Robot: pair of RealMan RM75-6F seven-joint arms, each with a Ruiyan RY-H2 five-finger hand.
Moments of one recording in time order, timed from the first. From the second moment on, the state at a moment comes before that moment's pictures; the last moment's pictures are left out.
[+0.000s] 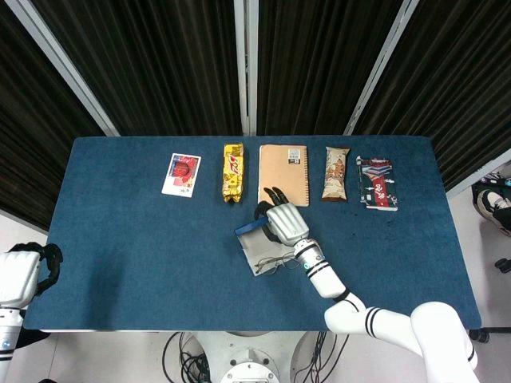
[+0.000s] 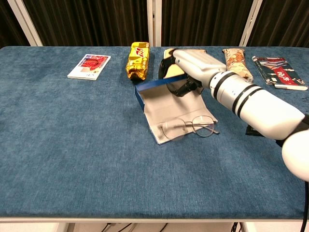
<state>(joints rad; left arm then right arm) -0.13 -1.07 -0.06 -1.67 1.45 1.44 0.06 0.86 -1.91 0.21 -1.04 -1.23 0.97 -0.07</state>
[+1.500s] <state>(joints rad) -0.13 -1.06 -0.06 -1.67 1.45 1.44 0.06 0.73 -1.60 0.05 -1.45 -1.28 0.85 -0.16</state>
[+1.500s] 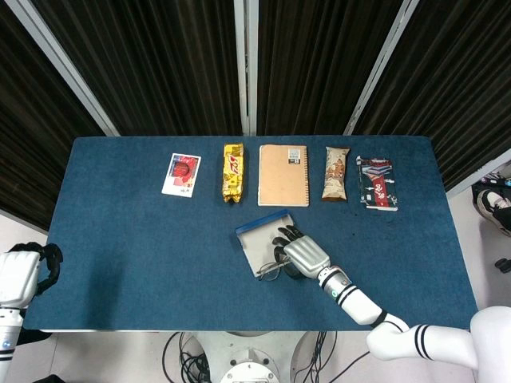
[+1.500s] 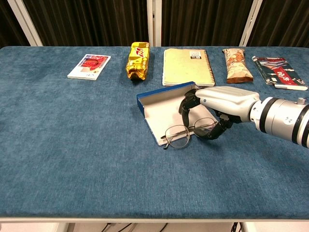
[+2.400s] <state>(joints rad) -0.13 -1.07 -0.06 -1.67 1.45 1.44 0.07 0.82 -1.62 0.07 -1.48 -1.56 0.91 -0.06</state>
